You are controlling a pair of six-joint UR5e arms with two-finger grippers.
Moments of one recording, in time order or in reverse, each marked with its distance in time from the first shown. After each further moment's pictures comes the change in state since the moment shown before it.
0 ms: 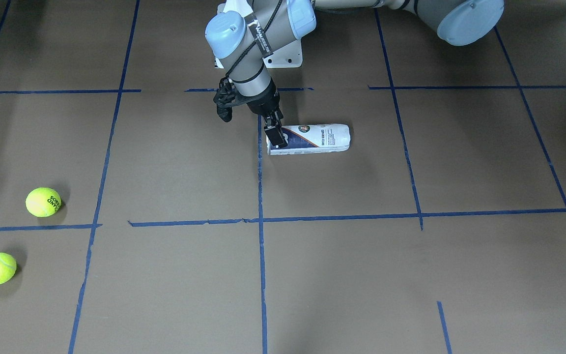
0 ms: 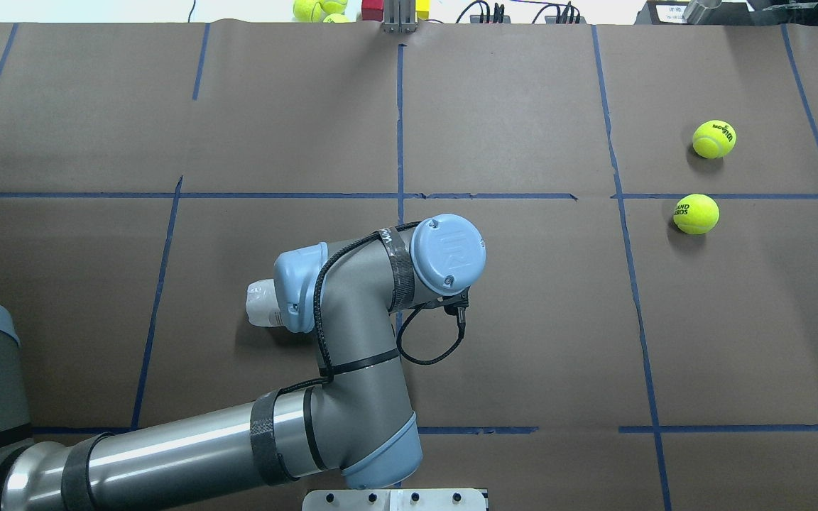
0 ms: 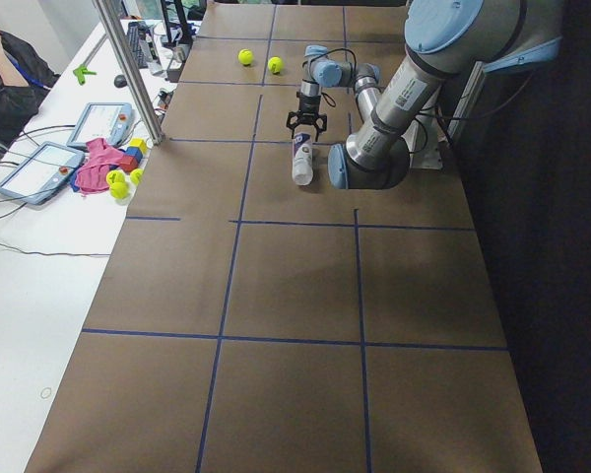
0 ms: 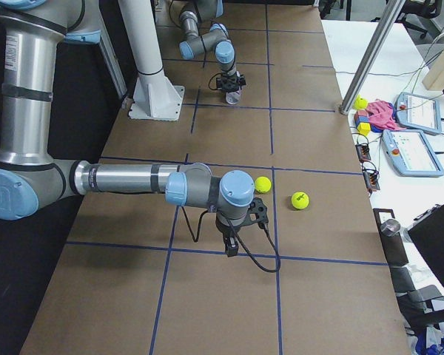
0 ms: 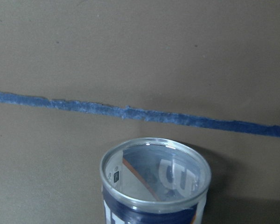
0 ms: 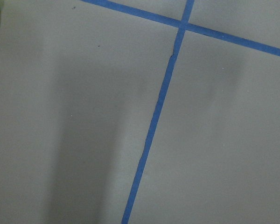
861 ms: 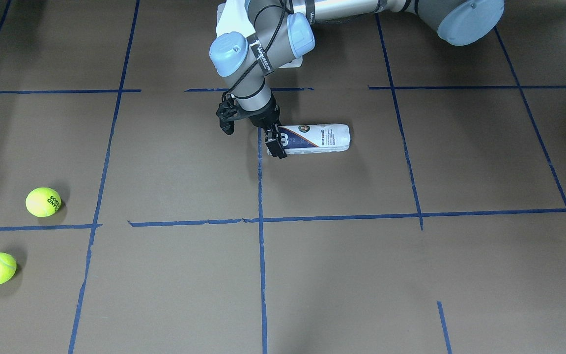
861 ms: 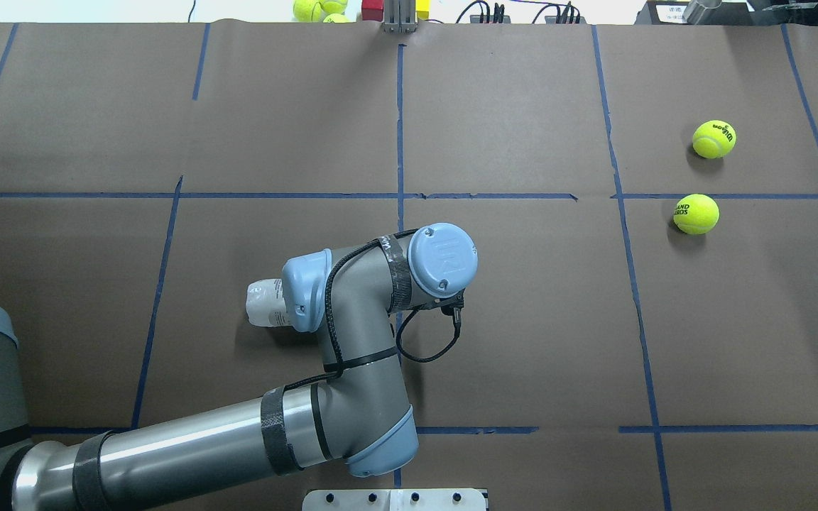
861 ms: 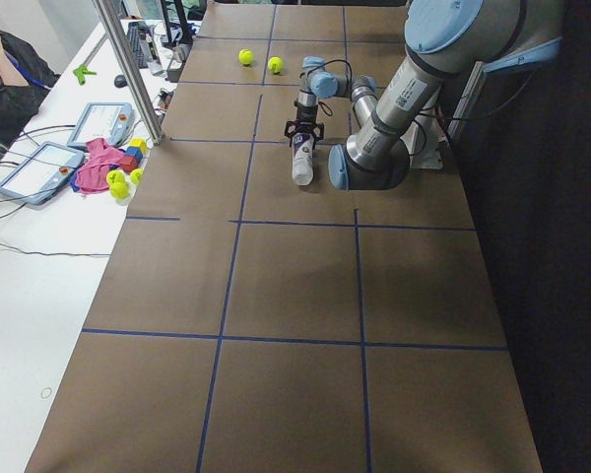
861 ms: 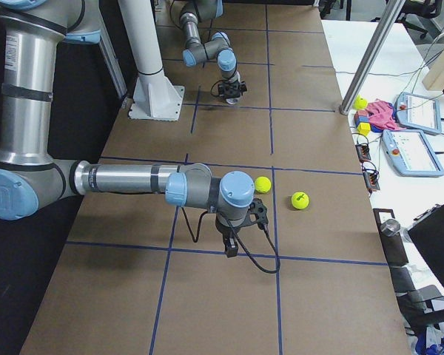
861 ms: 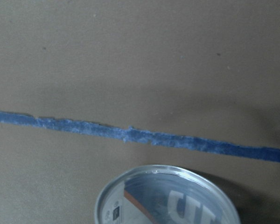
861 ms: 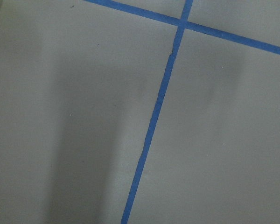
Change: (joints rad) left arm 0.001 0.005 0.088 -0.097 0.001 -0.005; right arm 0.000 0.000 -0.003 0.000 0.000 0.000
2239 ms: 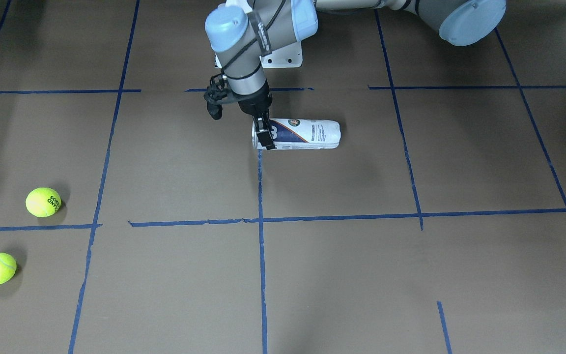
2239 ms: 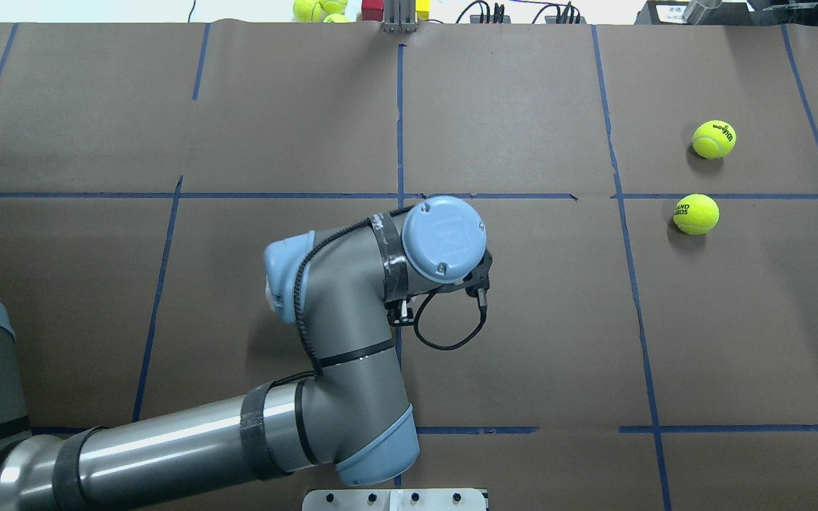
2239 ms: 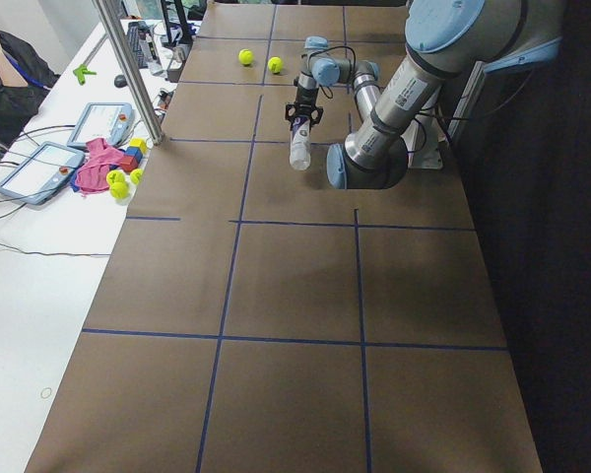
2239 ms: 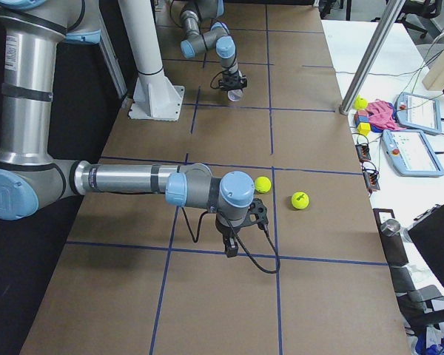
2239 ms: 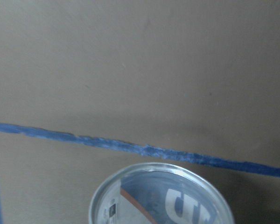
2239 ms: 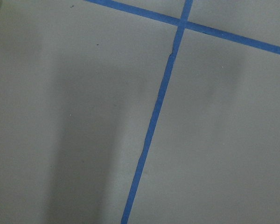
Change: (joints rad) left arm -0.029 -0.006 -0.182 -0.028 -0.005 -0.037; right arm 0.000 0.000 0.000 0.000 0.000 0.000
